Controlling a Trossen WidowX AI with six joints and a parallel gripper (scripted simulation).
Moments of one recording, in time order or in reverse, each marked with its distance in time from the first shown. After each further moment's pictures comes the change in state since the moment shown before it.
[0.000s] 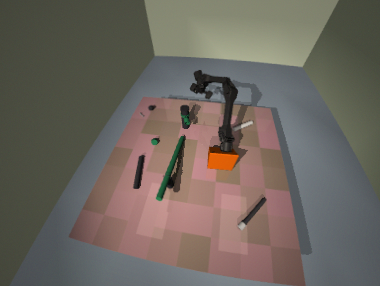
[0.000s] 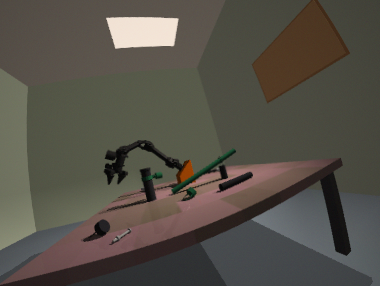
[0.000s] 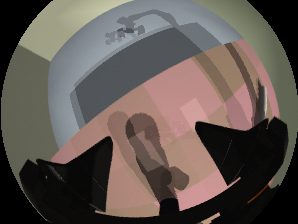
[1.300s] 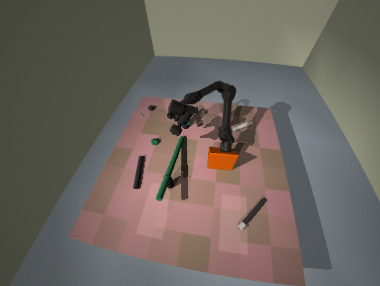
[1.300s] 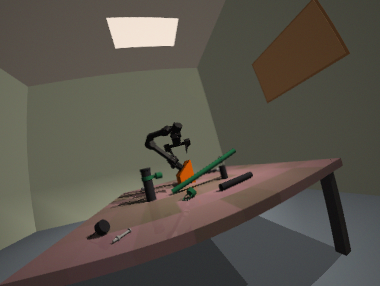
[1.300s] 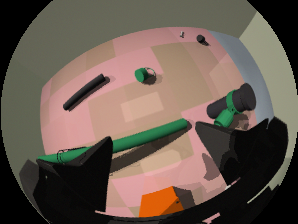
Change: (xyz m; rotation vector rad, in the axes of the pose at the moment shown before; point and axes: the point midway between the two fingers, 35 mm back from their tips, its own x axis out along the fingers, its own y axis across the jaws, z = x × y) arm -0.299 -0.074 -0.383 -1.613 0.172 0.755
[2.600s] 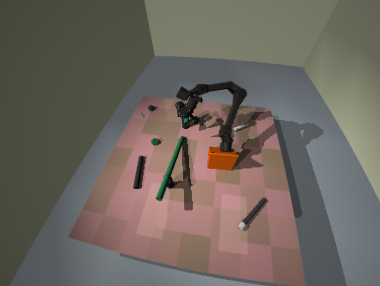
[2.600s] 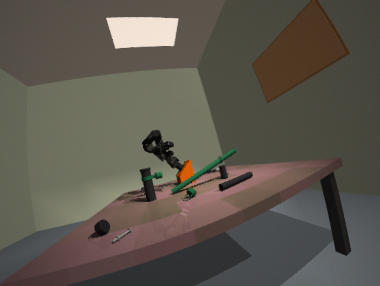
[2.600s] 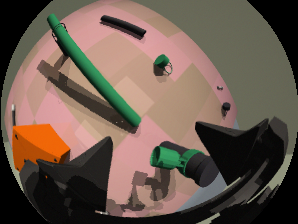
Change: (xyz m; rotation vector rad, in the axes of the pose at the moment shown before) arm 0.017 -0.103 -0.016 -1.088 0.037 0.187
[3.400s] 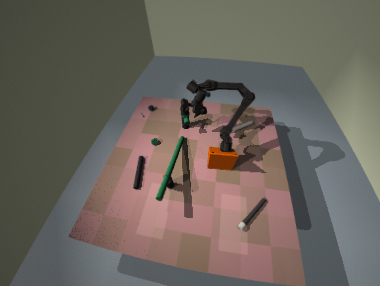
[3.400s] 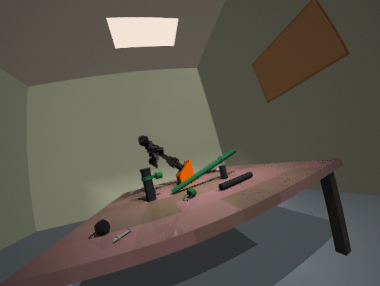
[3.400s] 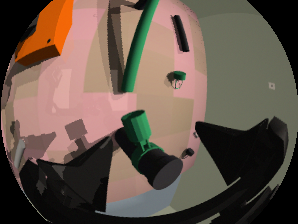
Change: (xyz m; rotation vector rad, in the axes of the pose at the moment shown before) arm -0.019 -0.014 -0.070 -0.865 -0.072 -0.048
